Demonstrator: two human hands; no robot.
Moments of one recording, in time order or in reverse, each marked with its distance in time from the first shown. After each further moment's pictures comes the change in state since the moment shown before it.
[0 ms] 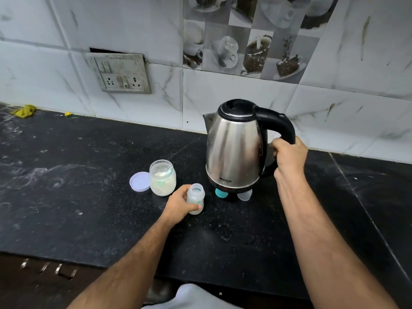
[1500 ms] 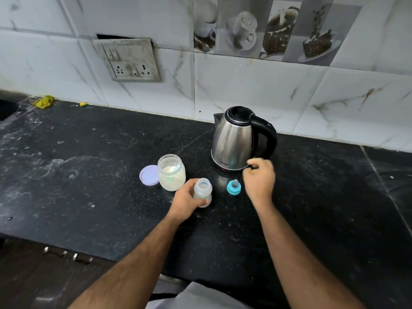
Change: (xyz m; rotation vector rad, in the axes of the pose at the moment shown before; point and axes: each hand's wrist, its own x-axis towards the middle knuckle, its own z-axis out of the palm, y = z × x) left_hand 0.003 0.008 0.001 0.015 0.098 -0.004; right_hand -0.008 0.138 0.034 -0.676 -0.153 -0.250
